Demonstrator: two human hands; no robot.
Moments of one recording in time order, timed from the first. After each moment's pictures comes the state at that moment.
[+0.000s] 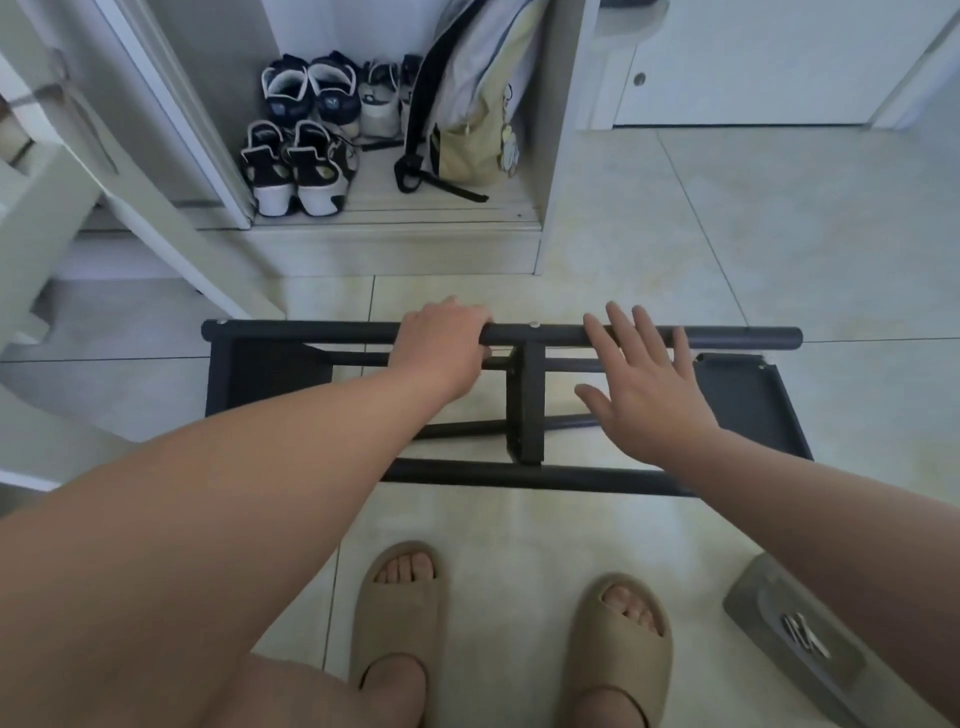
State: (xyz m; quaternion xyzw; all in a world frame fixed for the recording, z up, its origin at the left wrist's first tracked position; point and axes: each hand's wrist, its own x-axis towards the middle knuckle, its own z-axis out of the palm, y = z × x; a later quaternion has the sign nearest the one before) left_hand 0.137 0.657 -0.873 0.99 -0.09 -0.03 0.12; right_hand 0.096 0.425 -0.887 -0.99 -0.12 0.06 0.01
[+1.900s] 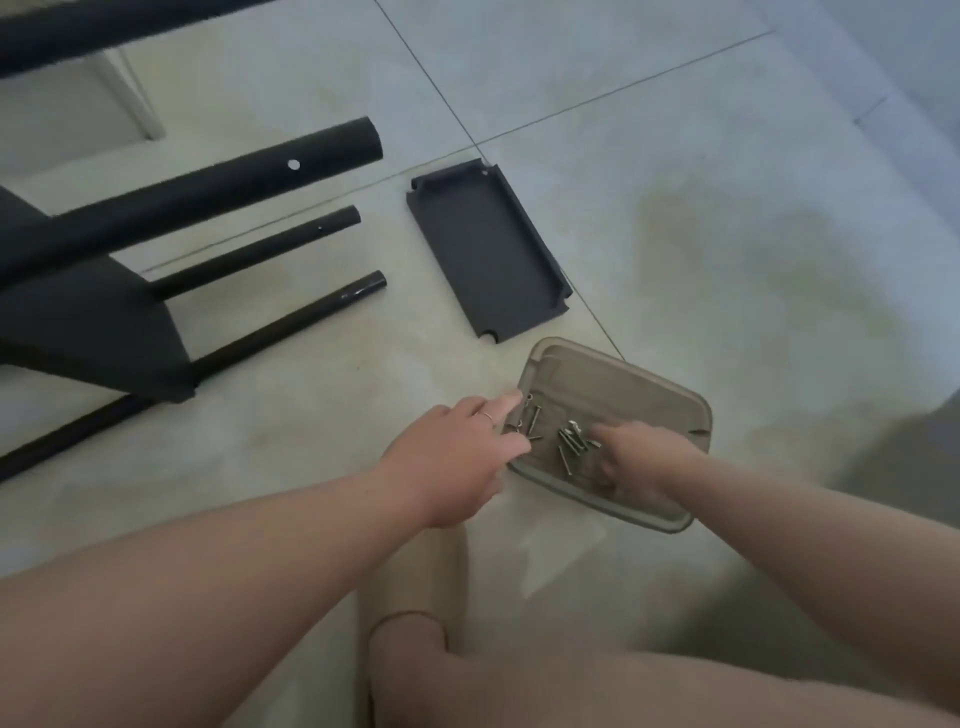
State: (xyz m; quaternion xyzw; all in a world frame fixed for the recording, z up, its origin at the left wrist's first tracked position) left_hand 0.012 0.368 -1.032 0.79 -0.55 -0.27 0.05; right_hand -0.097 0.126 -1.069 -0.89 0.13 0.43 0.03
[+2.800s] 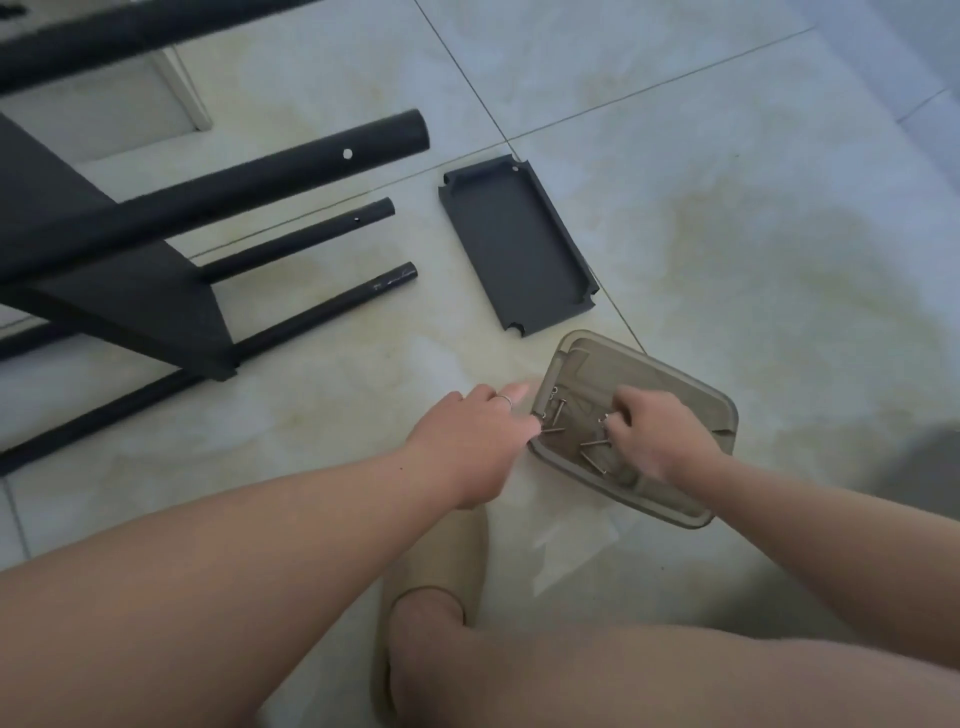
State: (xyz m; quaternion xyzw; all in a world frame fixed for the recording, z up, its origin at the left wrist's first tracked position) left_hand 0.008 0.369 -1.019 0.82 -0.49 -0.28 0.01; right_hand -0.089 0.150 -1.048 -0.92 0.26 0.22 0.18
